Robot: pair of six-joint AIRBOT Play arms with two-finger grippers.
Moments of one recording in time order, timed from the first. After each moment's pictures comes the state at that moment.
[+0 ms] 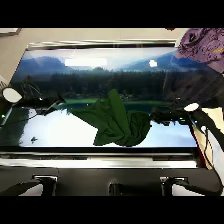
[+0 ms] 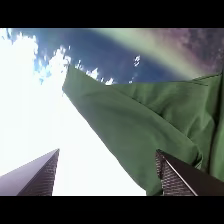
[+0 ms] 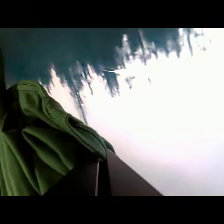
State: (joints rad) left arm 0.03 -1.26 1.06 1.09 -0.99 -1.81; right arm -0.15 -1.42 0.87 -0.75 0.97 1.32
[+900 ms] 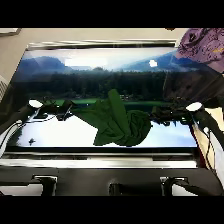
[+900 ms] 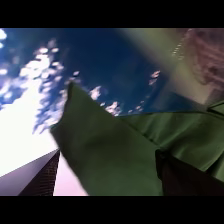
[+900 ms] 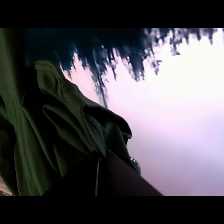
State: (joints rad) left arm 0.02 -1.55 0.97 0.73 -0.75 -1.62; right arm -0.15 -1.37 0.87 -0.74 1.05 1.33
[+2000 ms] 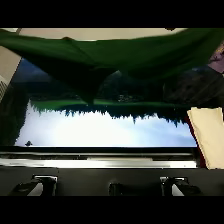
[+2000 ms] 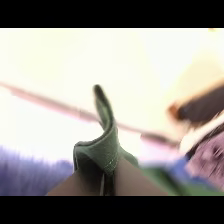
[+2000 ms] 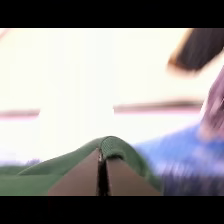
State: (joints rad) left arm 0.13 -0.84 1.45 1.02 -0.75 -1.63; right arm -0.15 -0.94 1.75 -1.23 0.94 1.45
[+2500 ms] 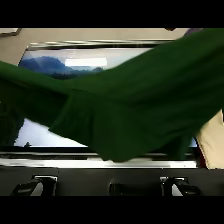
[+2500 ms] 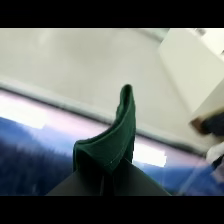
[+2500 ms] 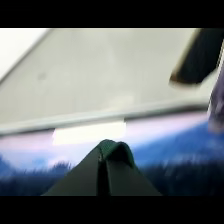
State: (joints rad) left arm 0.14 -0.68 1.43 1.29 -0.93 -1.82; right arm -0.15 -0.90 1.80 -1.25 1.11 1.67
